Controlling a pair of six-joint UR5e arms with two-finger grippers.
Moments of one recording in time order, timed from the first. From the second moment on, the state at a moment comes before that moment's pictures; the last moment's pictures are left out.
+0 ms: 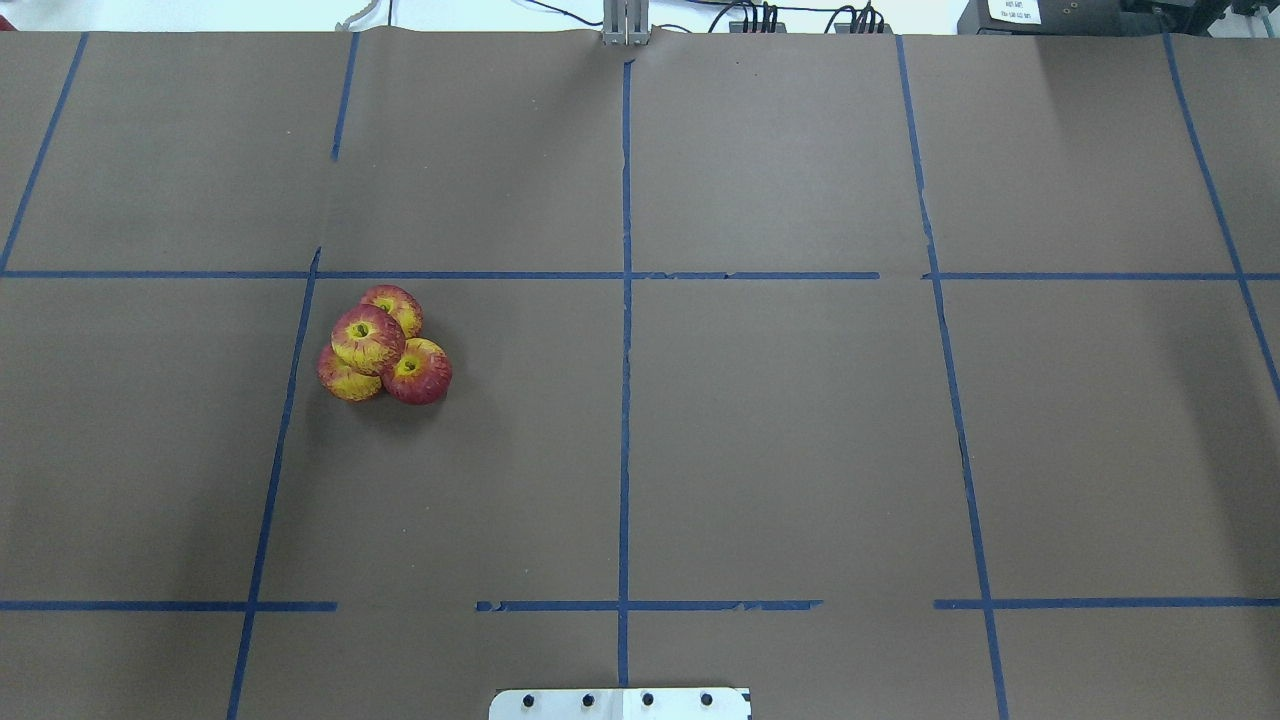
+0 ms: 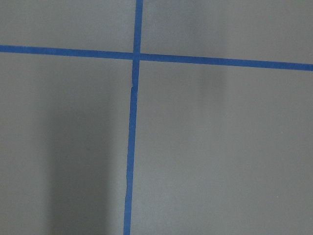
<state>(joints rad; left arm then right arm) -1.69 -1.52 -1.71 -1.57 -2.41 0.23 1.59 -1.71 1.71 -1.58 2.29 -0.06</state>
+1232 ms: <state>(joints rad) -1.69 -1.52 -1.71 -1.55 -2.41 0.23 1.59 -1.71 1.71 -1.58 2.29 -0.06</state>
